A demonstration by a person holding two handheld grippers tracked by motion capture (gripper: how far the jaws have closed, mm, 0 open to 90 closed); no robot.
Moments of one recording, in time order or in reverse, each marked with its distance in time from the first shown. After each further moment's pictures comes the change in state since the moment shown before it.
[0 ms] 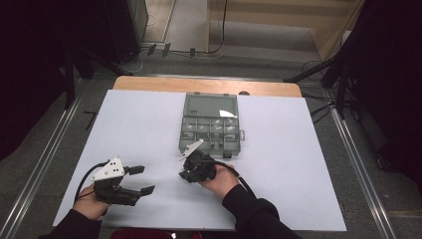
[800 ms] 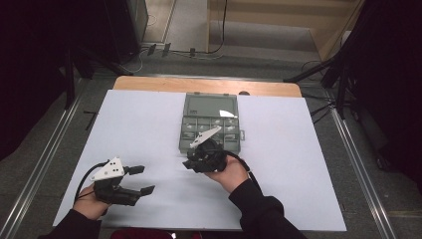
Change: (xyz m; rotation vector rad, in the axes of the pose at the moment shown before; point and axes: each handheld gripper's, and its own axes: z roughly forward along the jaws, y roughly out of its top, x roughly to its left) left arm 0.000 0.000 0.000 0.000 -0.001 0.000; right arm -0.017 0.004 -0.047 -0.125 0.056 0.090
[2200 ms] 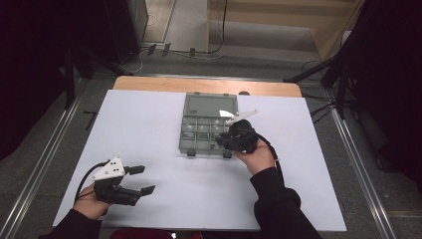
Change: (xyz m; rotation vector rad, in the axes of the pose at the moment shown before) left arm 0.000 0.000 0.001 -0.003 0.001 -0.005; right arm -0.074 -0.021 -0.053 -0.072 -0.215 0.159
